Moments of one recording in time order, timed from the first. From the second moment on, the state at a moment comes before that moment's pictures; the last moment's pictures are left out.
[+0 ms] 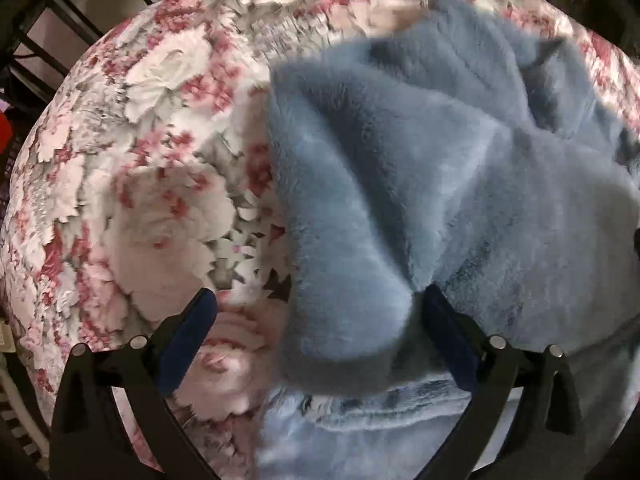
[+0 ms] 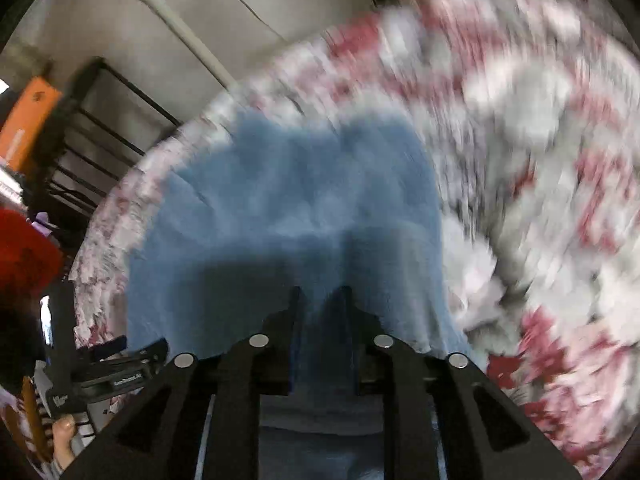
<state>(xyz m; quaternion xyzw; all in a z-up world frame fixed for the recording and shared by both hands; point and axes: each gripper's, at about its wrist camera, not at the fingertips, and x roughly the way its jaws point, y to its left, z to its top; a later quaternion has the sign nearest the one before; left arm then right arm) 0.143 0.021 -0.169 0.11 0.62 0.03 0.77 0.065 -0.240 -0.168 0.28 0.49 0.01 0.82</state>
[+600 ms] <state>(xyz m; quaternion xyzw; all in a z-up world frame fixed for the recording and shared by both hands) 0.144 0.010 -0.160 0.08 0.62 -0.03 0.78 0.063 -0.200 -0.148 0.21 0.52 0.02 0.83</state>
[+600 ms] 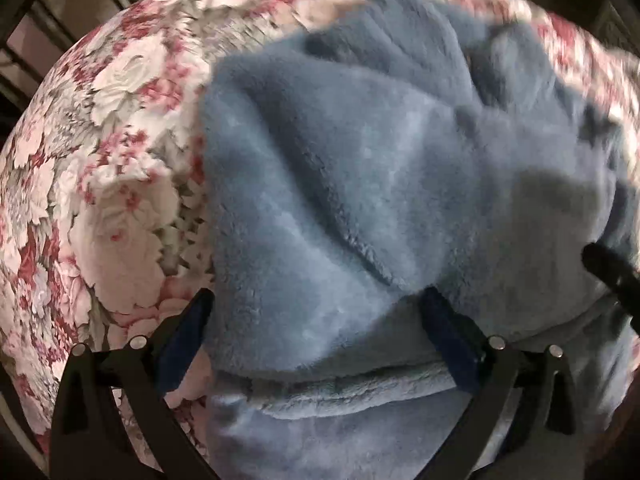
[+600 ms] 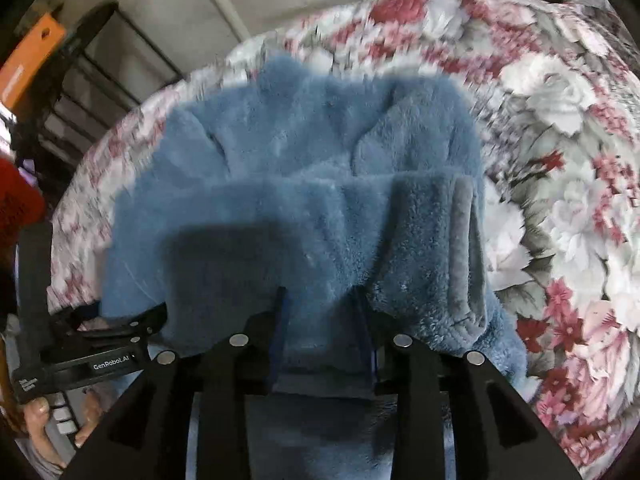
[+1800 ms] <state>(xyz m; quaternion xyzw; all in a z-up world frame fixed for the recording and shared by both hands) 0.122 0.061 -0.137 0.07 0.62 -0.03 0.78 0.028 -0.202 -0.107 0.18 0.53 0.00 0.83</state>
